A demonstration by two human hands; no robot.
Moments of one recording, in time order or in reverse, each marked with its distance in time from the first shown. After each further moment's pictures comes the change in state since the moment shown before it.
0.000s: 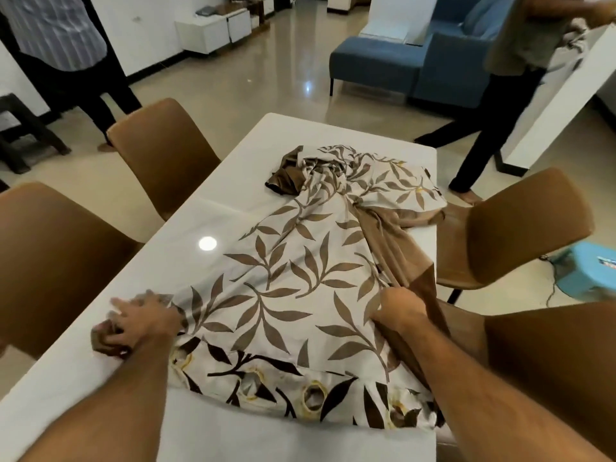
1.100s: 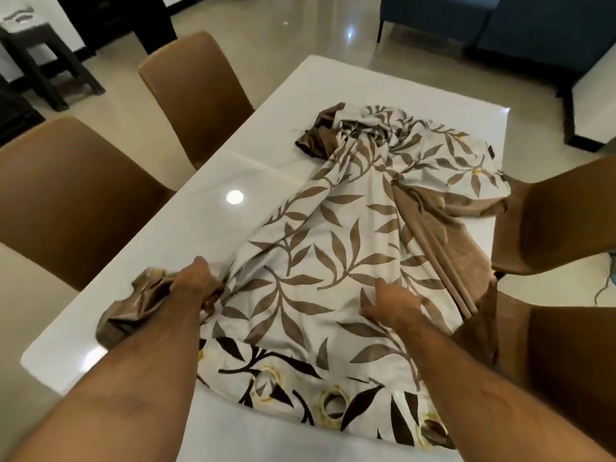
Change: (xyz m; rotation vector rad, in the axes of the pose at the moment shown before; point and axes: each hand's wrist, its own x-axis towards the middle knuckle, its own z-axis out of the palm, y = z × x) left_hand 0.014 0.002 0.014 -0.054 -0.404 0.265; right_hand 0.020 -0.070 0.069 0.038 -0.103 -0.054
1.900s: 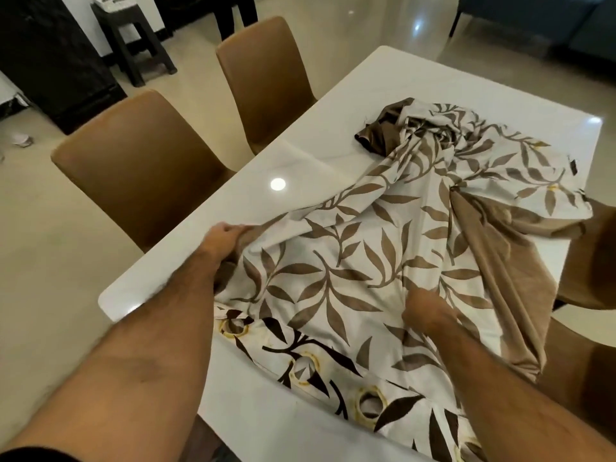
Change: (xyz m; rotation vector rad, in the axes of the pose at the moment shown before) left_hand -0.007 -0.040 -0.046 -0.732 0.030 -0.110; right_hand 0.016 -0.021 0.023 0.067 -0.113 0.043
